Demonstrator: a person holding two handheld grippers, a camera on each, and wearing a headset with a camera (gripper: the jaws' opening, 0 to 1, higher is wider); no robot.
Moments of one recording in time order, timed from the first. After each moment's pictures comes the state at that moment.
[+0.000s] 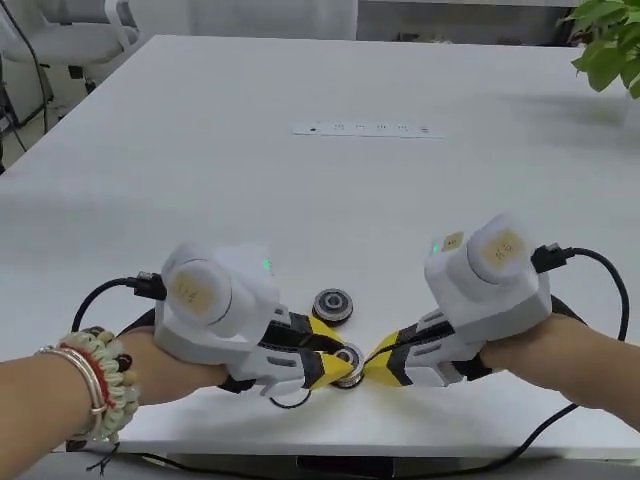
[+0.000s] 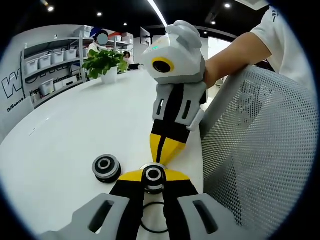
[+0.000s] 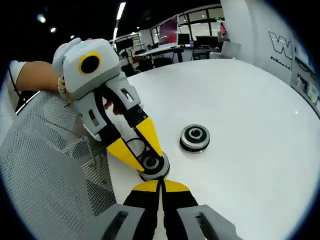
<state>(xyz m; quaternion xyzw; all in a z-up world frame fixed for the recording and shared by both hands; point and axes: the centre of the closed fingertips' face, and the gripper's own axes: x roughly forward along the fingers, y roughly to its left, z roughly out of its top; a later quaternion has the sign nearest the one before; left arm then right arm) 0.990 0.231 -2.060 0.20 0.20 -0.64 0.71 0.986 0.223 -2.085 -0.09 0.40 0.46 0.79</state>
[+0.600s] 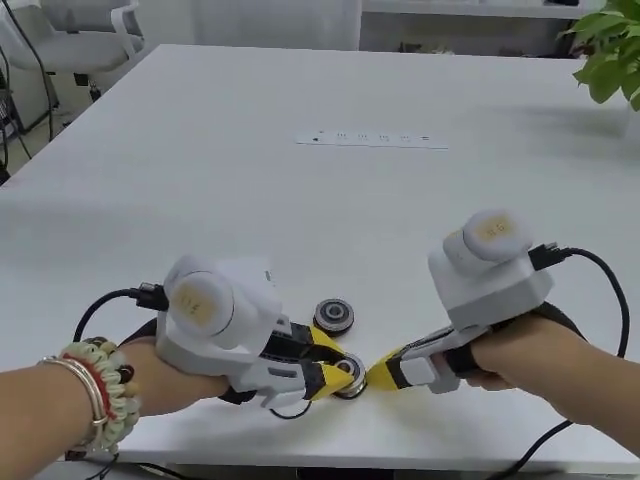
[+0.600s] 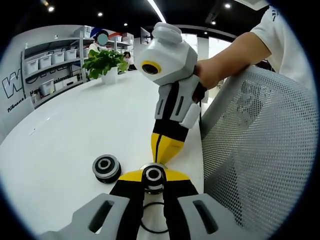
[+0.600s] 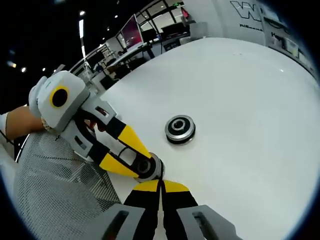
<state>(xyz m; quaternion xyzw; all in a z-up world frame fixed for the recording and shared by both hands) 0.991 0.230 -2.060 0.20 0.20 -0.64 0.71 0.988 0.218 -2.084 0.02 0.46 0.39 0.80</state>
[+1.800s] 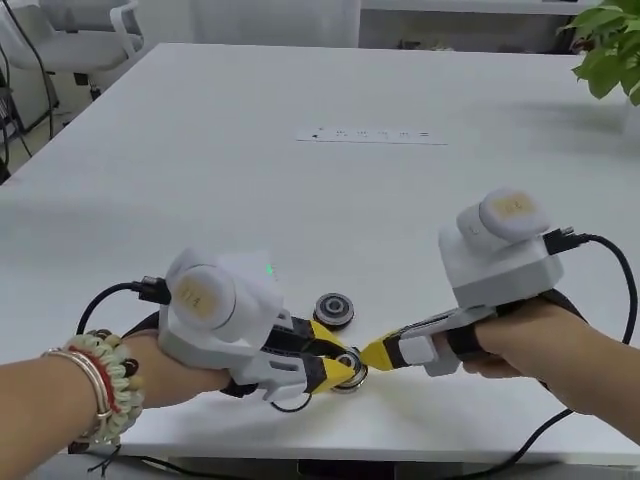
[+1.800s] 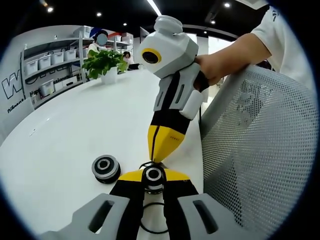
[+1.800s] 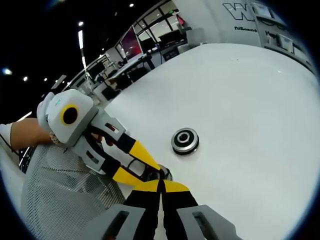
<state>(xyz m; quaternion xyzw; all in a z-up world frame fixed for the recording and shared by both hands) 0.990 0.230 -2.060 0.20 0.20 -0.64 0.71 0.987 0.229 -2.061 0.05 0.44 0.39 0.81</state>
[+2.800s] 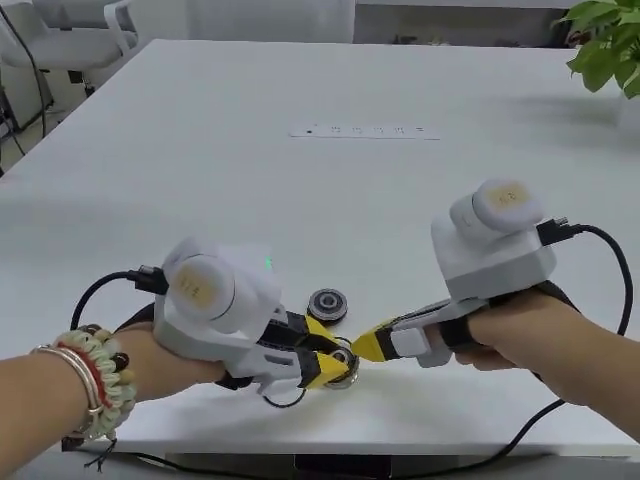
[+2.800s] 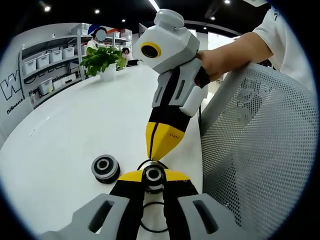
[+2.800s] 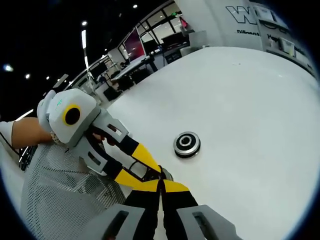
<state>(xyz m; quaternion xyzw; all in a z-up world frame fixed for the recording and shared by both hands) 0.989 0.229 -2.060 0.22 0.21 -0.64 0.70 0.991 0.227 -2.057 0.05 0.42 0.40 0.81</state>
